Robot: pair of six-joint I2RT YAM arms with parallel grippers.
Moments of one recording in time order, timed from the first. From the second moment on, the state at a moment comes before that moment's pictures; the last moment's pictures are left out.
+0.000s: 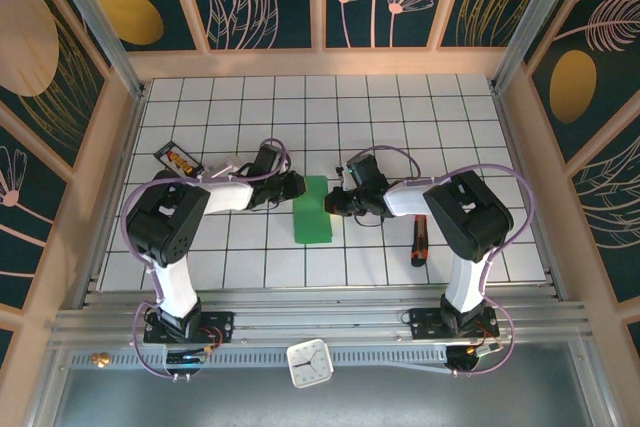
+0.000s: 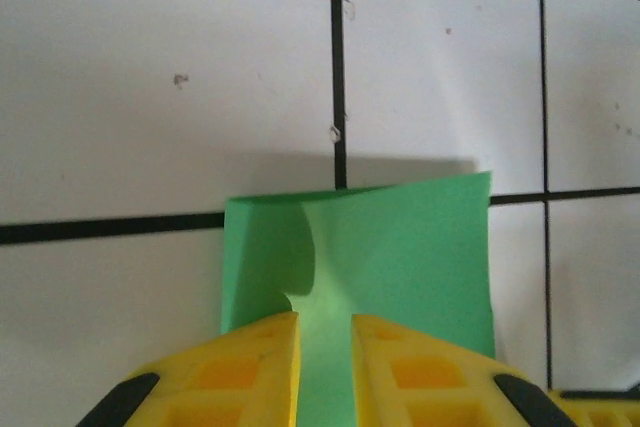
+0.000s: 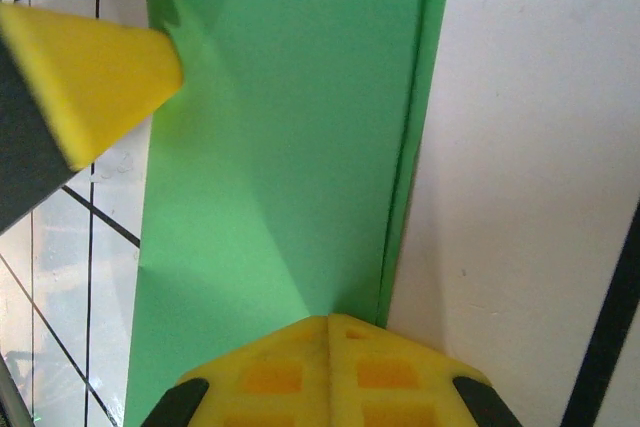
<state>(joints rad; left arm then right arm) -0.52 1.83 0.91 0.06 0.22 -0.74 0.62 1.85 0.85 0.11 -0.44 0.63</state>
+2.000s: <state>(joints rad) -0.47 1.89 0.92 0.12 0.25 -0.68 0.62 1.85 0.85 0.11 -0.44 0.62</state>
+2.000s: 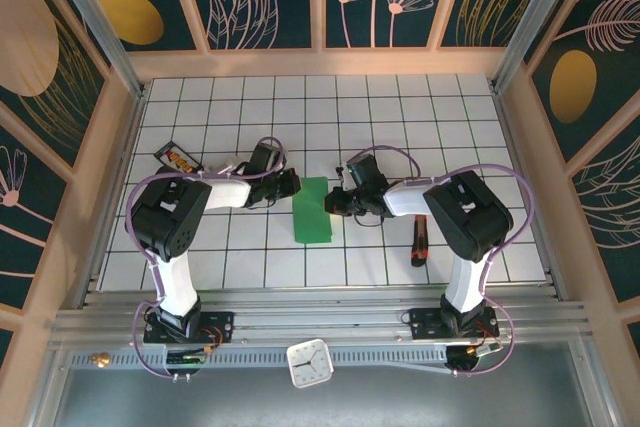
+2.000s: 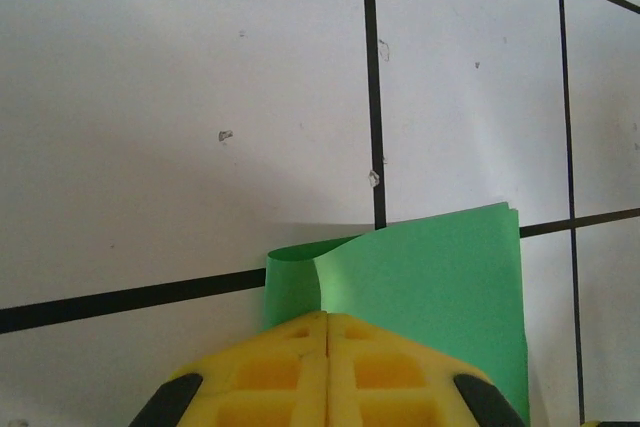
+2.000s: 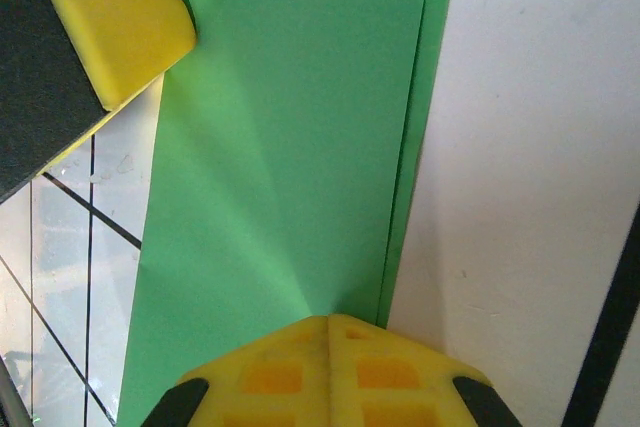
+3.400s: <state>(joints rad) -0.56 1.60 0.56 0.18 0.46 -0.89 0.62 1.85 0.86 0.08 -0.43 0.62</state>
